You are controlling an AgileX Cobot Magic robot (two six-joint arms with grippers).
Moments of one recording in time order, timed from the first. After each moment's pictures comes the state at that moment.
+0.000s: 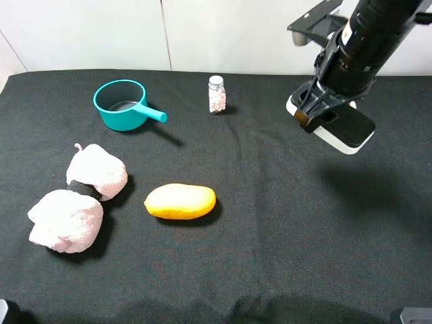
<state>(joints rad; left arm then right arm) -0.06 -0.01 -0.49 0.11 1.06 0.02 0.52 1.60 -1.11 -0.11 0.94 -0.14</state>
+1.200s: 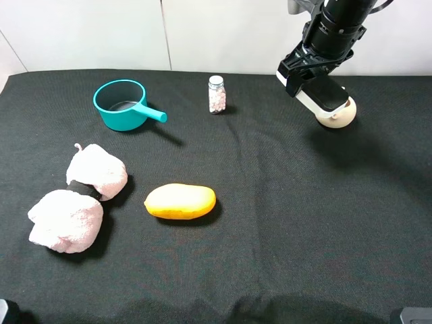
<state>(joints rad) -0.06 -0.01 -0.49 0.11 1.06 0.02 0.38 1.89 -1.48 0.02 0.99 -0.23</state>
